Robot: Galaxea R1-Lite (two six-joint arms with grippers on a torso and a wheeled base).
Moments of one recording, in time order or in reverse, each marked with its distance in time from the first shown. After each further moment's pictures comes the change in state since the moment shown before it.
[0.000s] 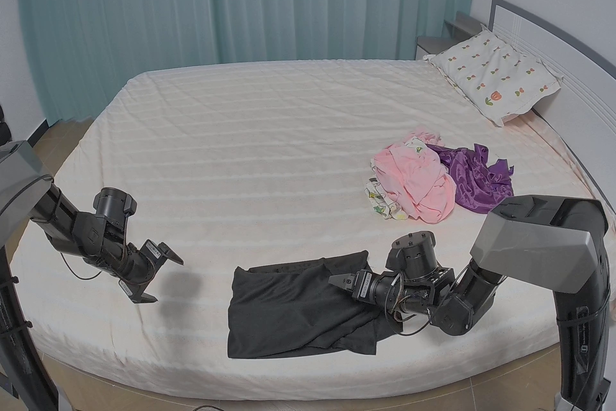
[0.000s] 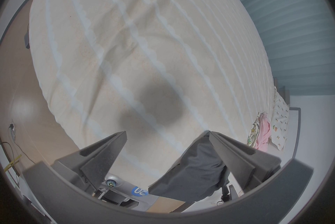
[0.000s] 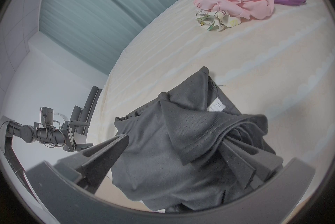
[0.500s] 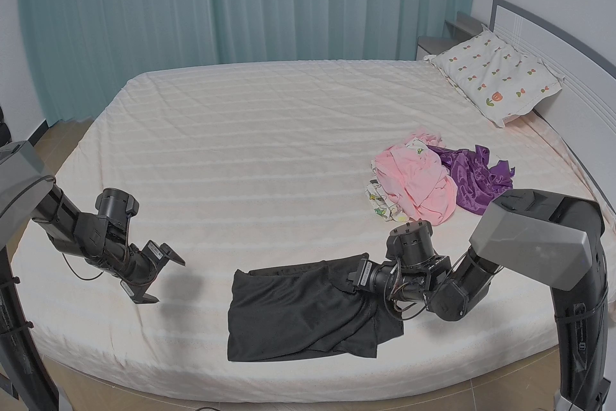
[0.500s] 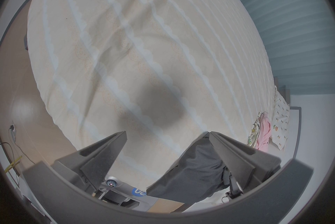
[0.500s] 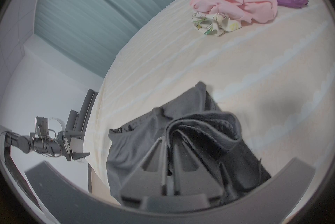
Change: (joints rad) left arm -0.002 0.006 -0.001 -0.003 0.007 0.000; right arm -0.027 0.023 -0.110 0.107 -0.001 0.000
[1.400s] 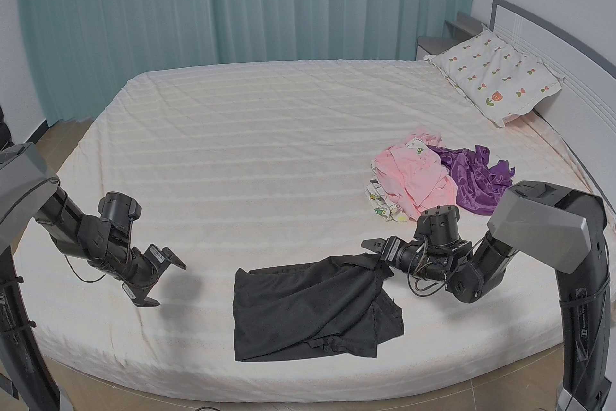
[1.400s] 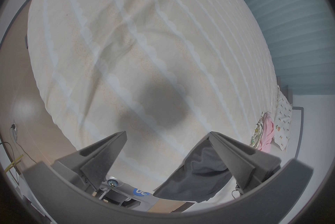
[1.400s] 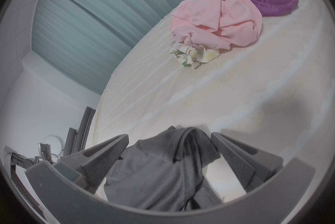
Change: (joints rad) left arm -0.001 0.024 -0.002 0.000 0.002 0.000; right arm -0.149 0.029 -0.037 -0.067 0.017 0.007
